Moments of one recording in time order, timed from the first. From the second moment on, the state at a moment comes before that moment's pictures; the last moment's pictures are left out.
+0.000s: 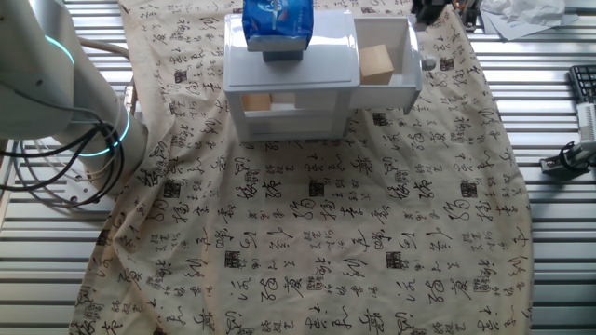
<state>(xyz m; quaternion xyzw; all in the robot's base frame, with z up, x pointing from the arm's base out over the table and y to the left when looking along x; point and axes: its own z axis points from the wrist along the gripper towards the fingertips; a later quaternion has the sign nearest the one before) 0.570 0.160 0.242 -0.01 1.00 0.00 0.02</state>
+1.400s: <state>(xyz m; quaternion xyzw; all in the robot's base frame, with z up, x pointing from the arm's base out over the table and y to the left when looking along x) 0.611 0.143 0.197 -0.03 1.00 0.00 0.05</state>
